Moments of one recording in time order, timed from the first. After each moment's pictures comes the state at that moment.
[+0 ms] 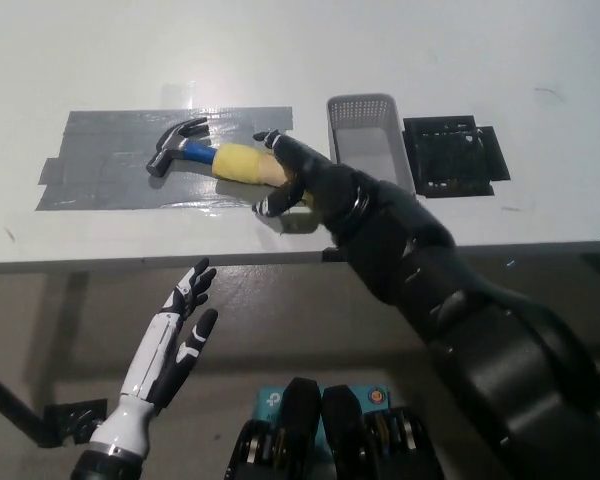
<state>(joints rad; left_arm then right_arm) -0.09 0.14 -0.08 0.01 0.17 -0.17 -0.06 -1.28 0.13 0.16 1.42 -0.40 0.06 0.11</state>
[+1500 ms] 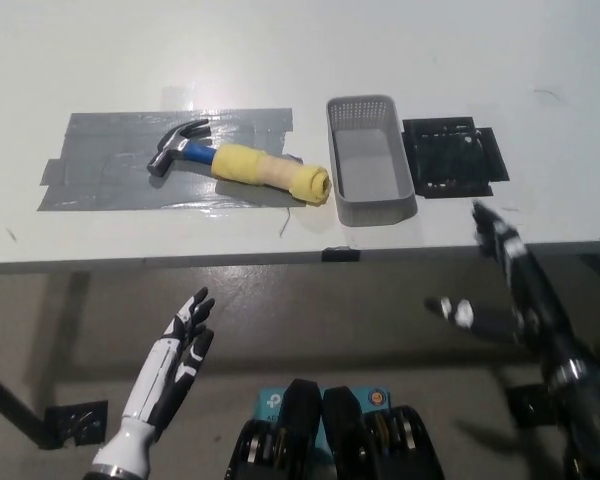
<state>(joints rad) -0.04 0.14 -0.08 0.08 0.17 -0.17 -0.06 -0.19 -0.07 -0.08 -0.04 -0.17 0.10 0.22</state>
